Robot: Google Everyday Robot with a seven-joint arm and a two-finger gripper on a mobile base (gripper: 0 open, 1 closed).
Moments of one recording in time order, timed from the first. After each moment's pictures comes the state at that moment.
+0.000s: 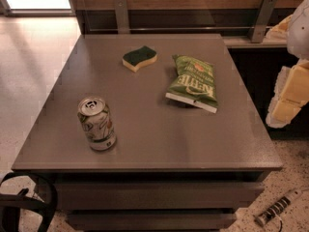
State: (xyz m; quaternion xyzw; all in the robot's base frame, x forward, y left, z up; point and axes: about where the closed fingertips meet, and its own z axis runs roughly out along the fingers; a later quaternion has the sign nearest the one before) arm 0.438 -0.214 0.985 -0.60 0.78 -0.04 0.17
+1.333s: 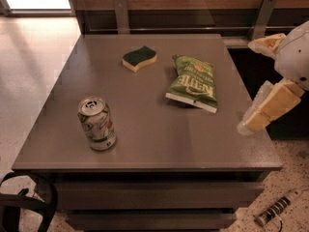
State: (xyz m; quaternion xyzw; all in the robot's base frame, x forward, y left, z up) arm 0.443 -0.174 0.962 -0.58 0.75 0.07 0.32
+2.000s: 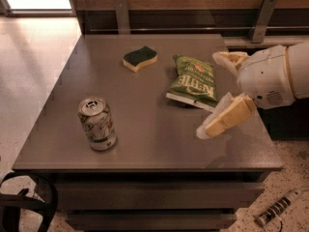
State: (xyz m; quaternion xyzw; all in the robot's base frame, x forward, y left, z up) arm 0.454 -0.109 0.938 -0.56 0.69 0.19 0.42
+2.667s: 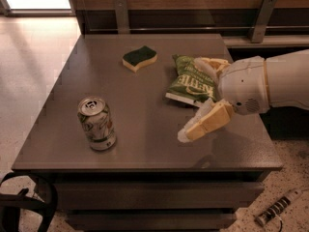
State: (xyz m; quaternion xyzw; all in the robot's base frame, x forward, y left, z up) arm 0.453 -0.072 0.928 -0.55 0.66 0.24 0.45
